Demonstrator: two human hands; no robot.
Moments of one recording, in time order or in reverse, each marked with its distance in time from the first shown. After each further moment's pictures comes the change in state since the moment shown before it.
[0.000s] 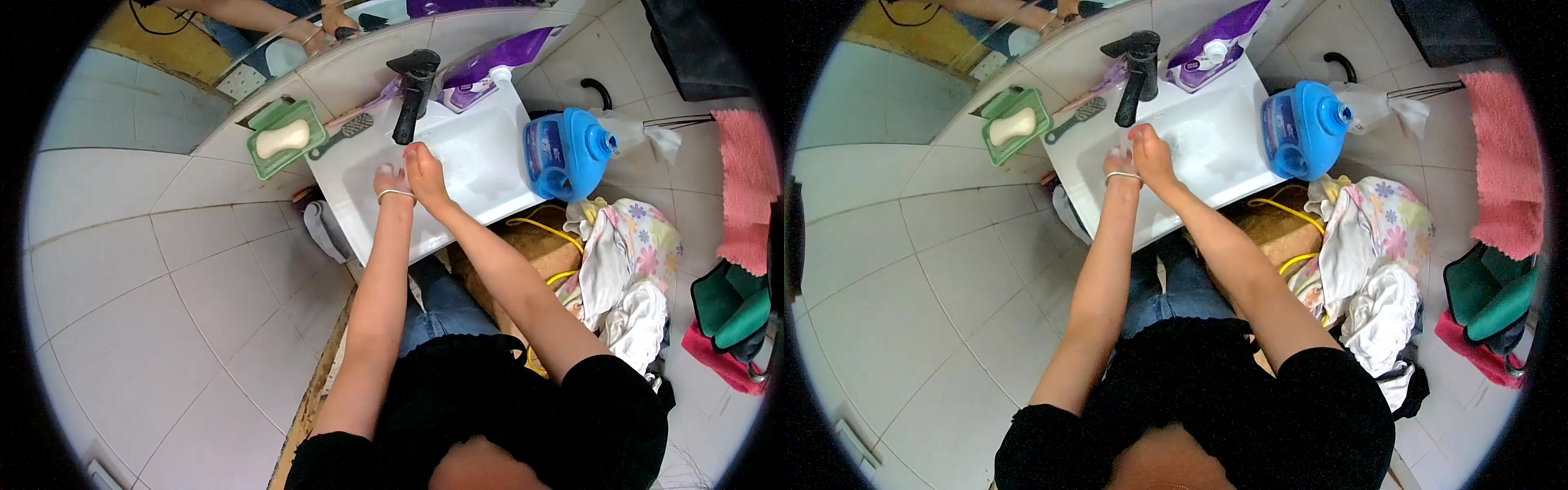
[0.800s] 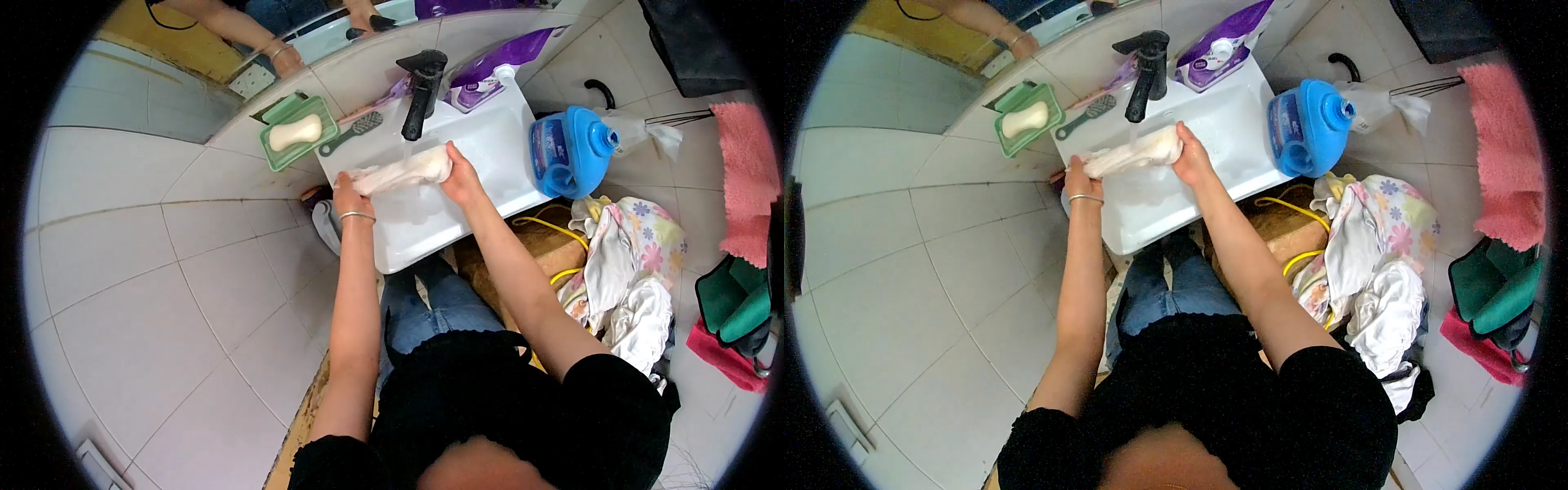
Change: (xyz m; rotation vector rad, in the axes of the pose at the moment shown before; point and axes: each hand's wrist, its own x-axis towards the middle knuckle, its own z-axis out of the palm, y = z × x) left_hand -0.043 0.089 -0.046 0.218 -0.259 0.381; right_hand 0.006 0.055 -0.033 1.233 -0.080 0.779
